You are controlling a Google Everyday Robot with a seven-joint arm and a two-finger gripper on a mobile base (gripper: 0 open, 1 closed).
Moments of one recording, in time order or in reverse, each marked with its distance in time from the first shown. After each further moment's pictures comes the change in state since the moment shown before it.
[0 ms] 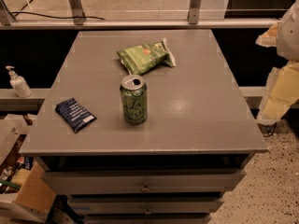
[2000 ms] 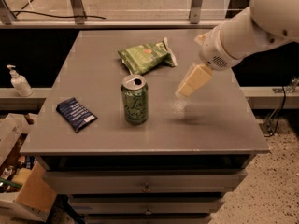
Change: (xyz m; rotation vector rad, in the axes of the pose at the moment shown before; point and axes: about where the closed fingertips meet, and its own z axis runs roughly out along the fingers) arm -0.113 -0.090 0.128 0.128 -0.390 0.071
